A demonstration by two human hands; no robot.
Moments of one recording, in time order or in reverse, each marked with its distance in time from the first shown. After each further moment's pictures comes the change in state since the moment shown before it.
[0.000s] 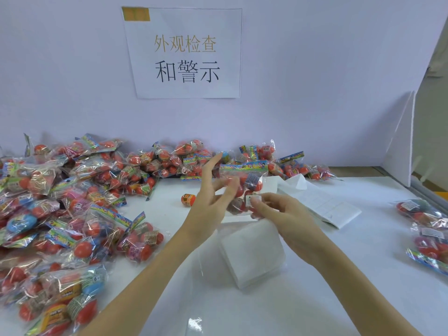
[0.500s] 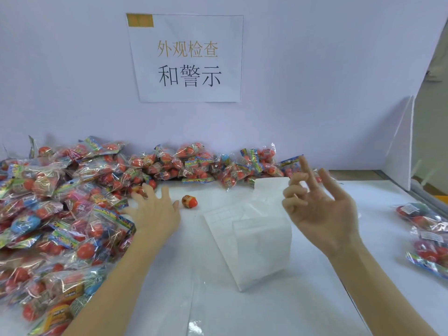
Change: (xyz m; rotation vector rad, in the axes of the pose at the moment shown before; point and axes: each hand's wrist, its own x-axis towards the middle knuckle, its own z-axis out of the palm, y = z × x) left_hand 0.013 -0.045 -0.095 1.670 0.167 -0.549; right_hand 0.006 -0.006 -0.046 1.217 -0.195 0.030
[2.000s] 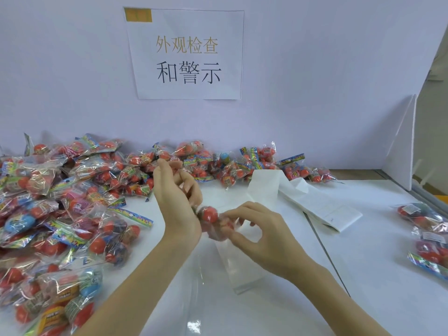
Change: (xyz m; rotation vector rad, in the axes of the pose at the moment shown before) left_hand -0.059 0.058 -0.074 -2.234 0.202 -0.028; right_hand -0.002 0.080 0.004 -1.871 -0.195 -0.493
